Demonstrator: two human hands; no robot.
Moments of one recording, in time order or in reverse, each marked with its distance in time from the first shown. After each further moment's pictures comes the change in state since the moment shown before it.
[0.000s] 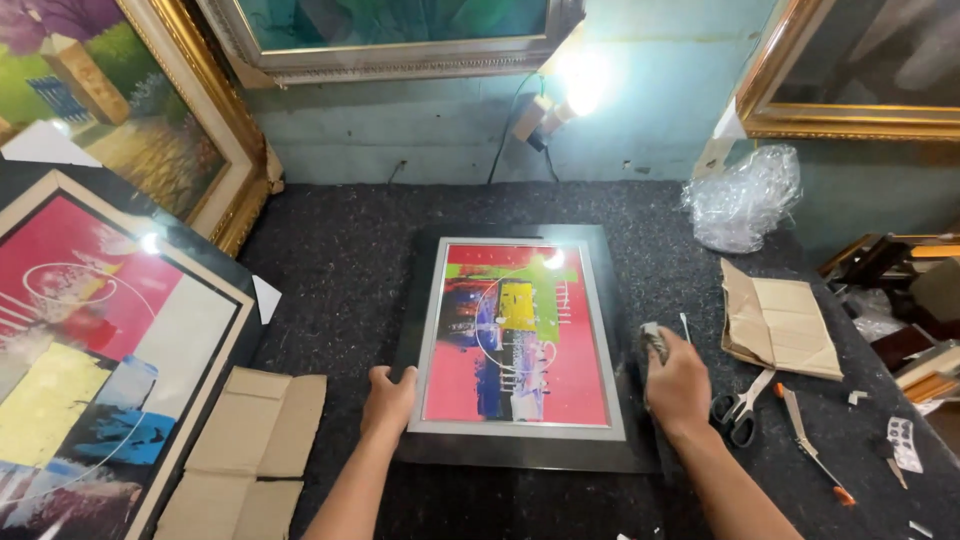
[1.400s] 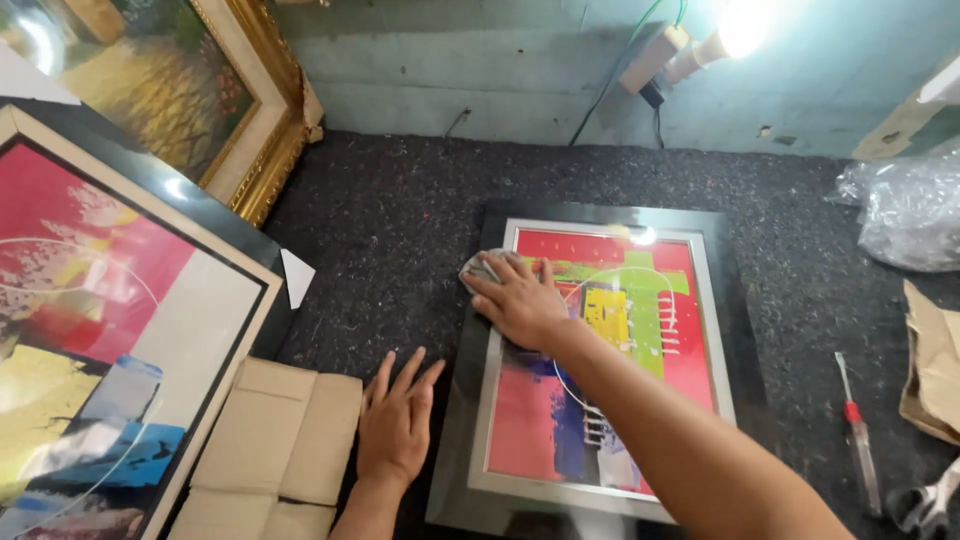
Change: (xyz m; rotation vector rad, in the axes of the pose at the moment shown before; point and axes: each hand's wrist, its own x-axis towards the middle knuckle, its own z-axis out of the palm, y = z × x) left_hand 0.073 -0.041 -0.019 0.372 0.219 0.742; right_hand 0.055 -0.225 0.173 -0.352 -0.582 -0.854
